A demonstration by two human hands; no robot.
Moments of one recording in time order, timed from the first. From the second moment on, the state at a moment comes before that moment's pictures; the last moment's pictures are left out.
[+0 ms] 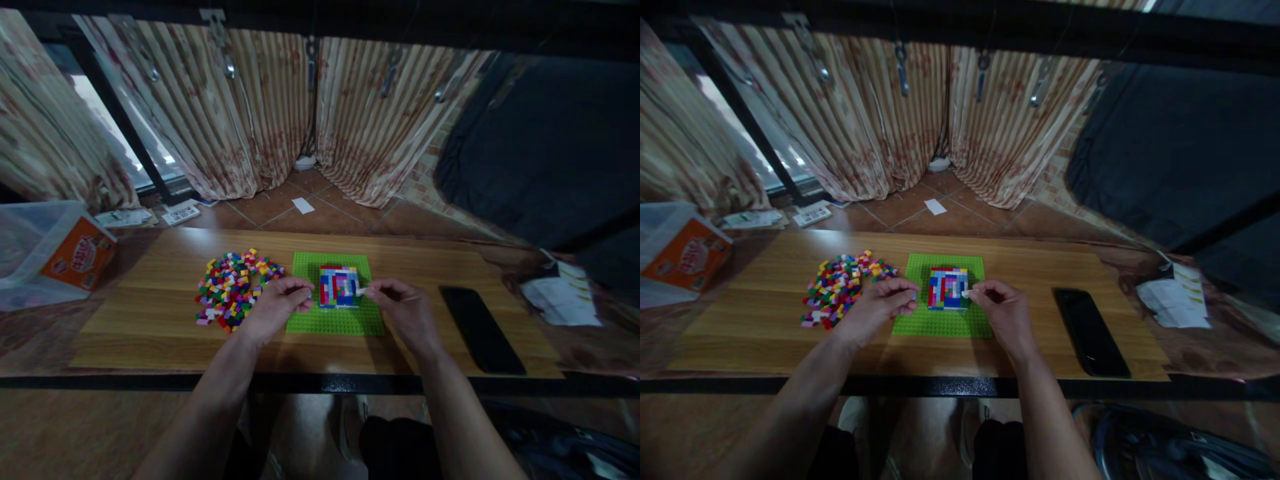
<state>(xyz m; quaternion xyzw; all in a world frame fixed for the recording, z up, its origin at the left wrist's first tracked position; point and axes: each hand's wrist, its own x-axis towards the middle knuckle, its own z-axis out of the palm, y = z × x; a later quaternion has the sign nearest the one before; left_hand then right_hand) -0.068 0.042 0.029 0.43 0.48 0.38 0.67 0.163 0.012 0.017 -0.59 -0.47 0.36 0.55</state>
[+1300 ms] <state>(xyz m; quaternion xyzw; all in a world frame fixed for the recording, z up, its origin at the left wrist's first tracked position) -0.047 0.024 0.026 0.78 0.38 0.25 0.43 0.148 0.016 -0.008 -0.60 -0.57 0.29 0.48</state>
